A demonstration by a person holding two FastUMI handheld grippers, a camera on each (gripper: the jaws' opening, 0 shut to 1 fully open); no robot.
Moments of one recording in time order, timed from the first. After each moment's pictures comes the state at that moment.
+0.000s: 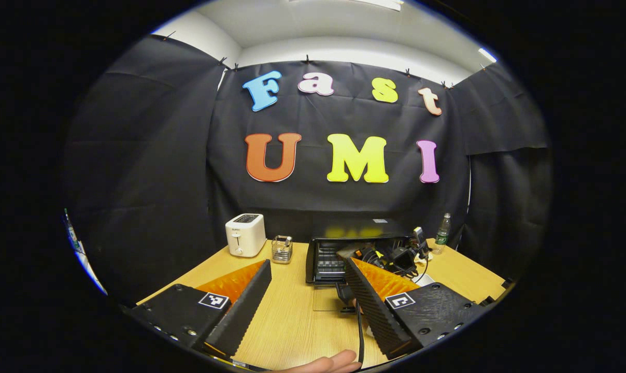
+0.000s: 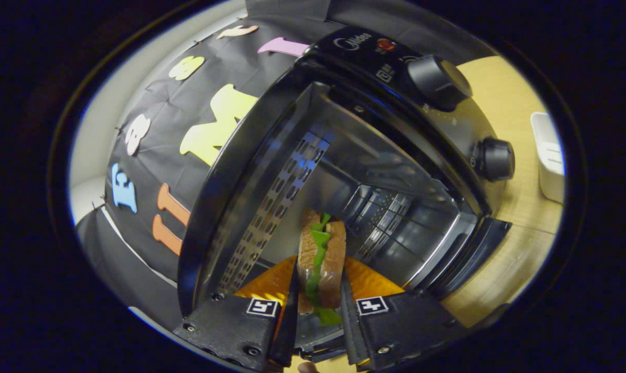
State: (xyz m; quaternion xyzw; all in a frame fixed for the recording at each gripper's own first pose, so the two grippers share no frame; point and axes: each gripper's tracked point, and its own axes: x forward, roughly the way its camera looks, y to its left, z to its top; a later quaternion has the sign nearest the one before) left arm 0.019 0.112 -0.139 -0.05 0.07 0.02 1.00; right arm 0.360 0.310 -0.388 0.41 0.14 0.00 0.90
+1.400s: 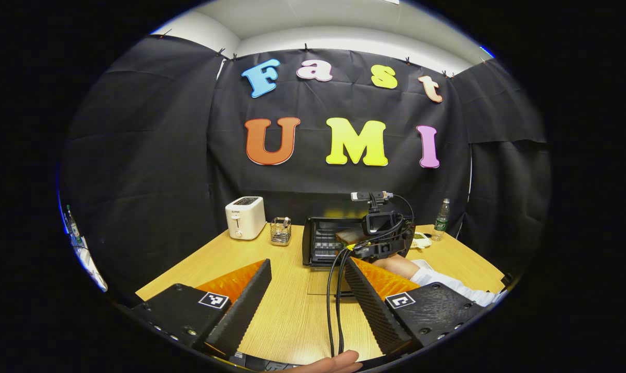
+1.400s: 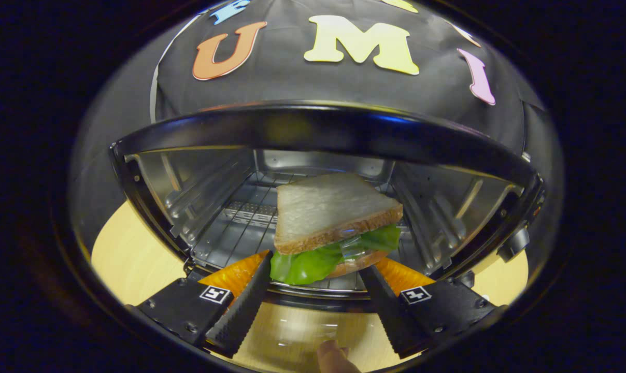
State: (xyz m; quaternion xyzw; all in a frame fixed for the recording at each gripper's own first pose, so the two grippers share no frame) left arm -0.005 0.093 -0.160 -0.05 0.11 0.02 0.99; right arm 0.318 0.308 -0.420 -0.09 0.35 0.09 0.93
